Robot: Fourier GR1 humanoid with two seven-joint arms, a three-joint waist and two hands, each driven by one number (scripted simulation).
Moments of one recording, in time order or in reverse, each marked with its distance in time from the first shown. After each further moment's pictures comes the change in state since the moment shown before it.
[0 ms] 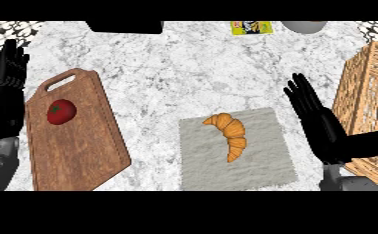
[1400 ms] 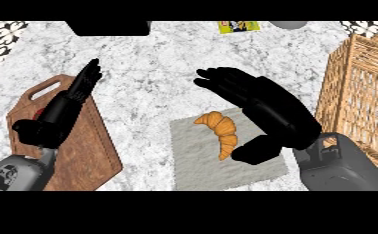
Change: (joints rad) left arm -0.015 -0.060 -0.199 -0.052 0.014 -0.276 0.093; right arm -0.451 -0.134 0.358 -0.220 0.724 0.219 0.162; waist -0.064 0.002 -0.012
